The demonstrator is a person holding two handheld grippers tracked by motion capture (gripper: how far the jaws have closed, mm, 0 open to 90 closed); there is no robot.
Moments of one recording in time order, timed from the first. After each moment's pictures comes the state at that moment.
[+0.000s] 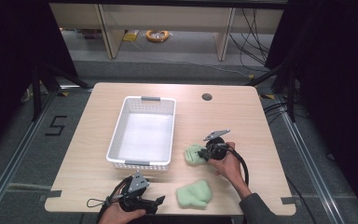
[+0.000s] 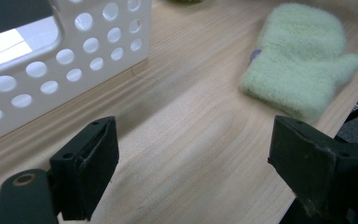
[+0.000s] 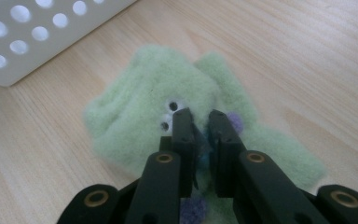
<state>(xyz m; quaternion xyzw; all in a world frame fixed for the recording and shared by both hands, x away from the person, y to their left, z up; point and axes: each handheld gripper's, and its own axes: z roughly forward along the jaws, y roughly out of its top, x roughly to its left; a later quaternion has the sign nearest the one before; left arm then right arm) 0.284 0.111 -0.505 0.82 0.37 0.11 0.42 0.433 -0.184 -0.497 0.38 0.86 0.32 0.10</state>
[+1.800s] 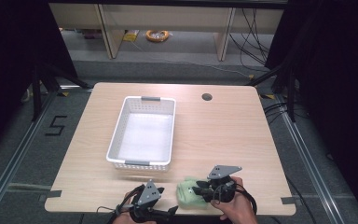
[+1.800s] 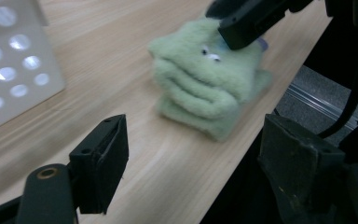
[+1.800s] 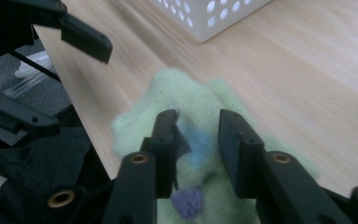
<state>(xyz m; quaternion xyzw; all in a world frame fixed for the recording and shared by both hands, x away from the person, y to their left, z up) 0.256 0.075 -0.496 0.83 0.31 0.09 0.46 0.303 -0.184 -0.472 0.32 0.86 0.39 0.04</state>
